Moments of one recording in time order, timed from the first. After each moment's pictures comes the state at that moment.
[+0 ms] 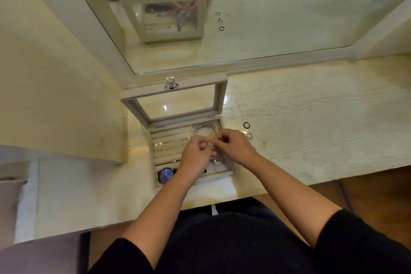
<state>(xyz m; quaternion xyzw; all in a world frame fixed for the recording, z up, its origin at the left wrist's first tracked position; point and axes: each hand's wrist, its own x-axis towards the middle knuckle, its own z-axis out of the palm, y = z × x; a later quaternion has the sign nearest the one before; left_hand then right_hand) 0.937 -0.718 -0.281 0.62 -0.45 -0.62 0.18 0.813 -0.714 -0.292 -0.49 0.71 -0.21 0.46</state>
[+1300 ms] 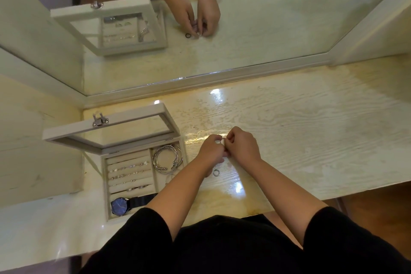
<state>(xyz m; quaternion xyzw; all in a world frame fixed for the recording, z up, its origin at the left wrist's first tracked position) 0.776 -0.757 -0.299 0.62 -0.38 -0.68 0.04 0.680 -0.733 -0.324 -0.45 0.80 -0.14 0.36</state>
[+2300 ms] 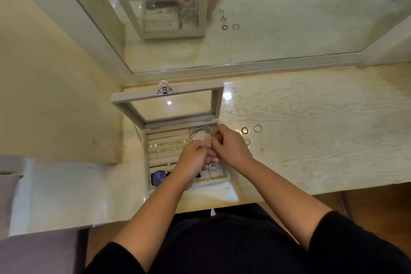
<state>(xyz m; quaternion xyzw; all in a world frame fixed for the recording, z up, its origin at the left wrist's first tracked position) 0.916 -0.726 -0.273 0.62 -0.36 -0.68 0.14 0.800 -0.725 -0.300 -0.55 0.72 -0.20 0.38</state>
